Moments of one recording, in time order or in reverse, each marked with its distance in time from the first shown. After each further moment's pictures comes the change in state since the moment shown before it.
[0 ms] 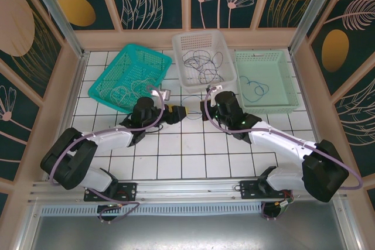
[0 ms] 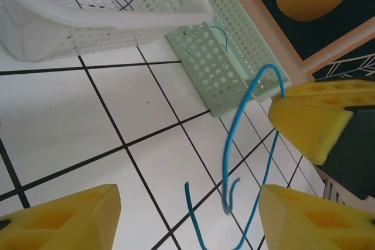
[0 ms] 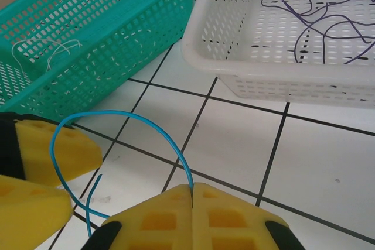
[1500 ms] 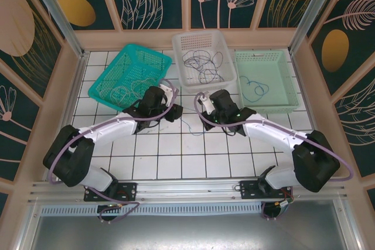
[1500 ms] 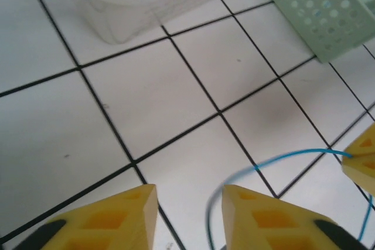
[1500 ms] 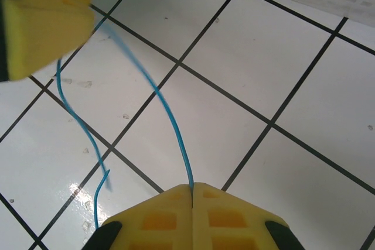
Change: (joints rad) left arm -0.017 0.008 0.247 -0.584 -0.232 0.364; right arm -0.040 0.116 0.087 -0.297 -0.188 -0.261
